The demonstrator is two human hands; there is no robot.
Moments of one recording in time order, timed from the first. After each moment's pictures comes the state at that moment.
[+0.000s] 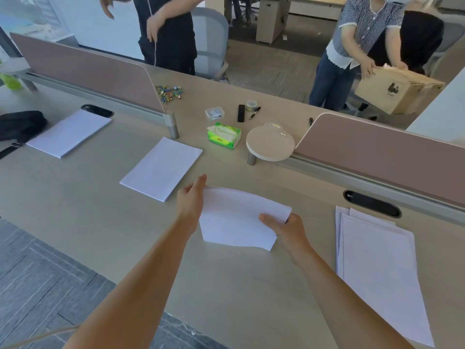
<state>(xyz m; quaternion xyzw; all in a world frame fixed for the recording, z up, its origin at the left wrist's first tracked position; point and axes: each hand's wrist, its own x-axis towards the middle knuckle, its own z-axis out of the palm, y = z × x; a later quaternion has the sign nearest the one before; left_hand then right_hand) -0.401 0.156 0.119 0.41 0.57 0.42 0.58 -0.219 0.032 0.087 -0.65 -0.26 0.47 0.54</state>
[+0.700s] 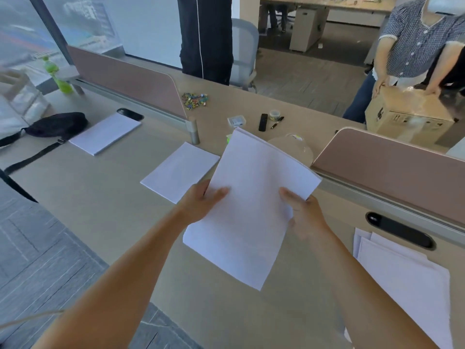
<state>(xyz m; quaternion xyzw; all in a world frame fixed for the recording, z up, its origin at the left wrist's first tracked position) -0.414 0.172 0.130 0.69 0.54 0.22 0.44 -0.170 0.097 0.116 -0.56 -0.21 0.53 0.60</state>
